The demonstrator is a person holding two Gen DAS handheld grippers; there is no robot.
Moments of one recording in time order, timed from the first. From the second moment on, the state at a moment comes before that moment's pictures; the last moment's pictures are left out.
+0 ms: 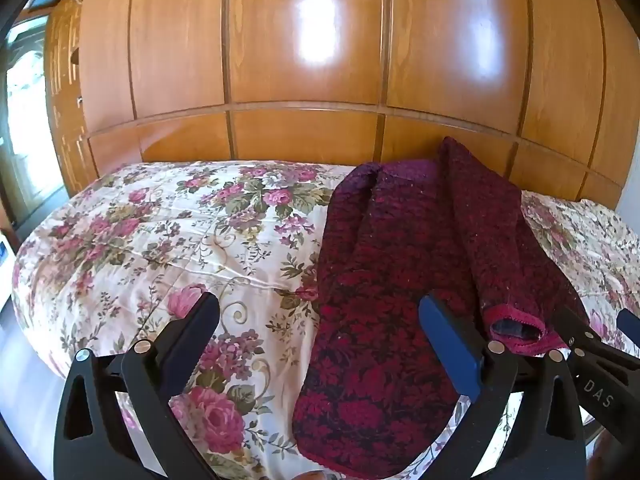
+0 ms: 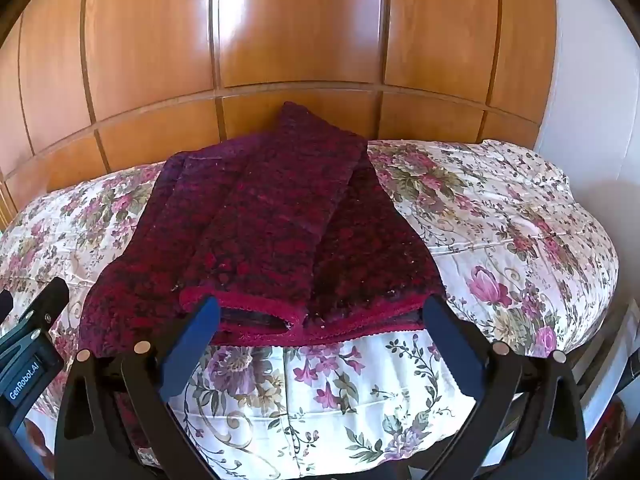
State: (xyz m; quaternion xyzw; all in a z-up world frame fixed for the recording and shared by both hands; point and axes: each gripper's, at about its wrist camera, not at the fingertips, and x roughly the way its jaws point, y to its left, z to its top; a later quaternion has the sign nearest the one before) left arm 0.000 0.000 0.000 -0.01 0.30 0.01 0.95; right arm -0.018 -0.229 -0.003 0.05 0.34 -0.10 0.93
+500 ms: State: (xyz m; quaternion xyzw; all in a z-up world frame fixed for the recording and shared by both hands) left arm 0.001 -0.001 -0.005 0.00 0.32 0.00 0.95; right arm -0.013 -0.226 -0.009 0.03 0.34 -0.10 0.93
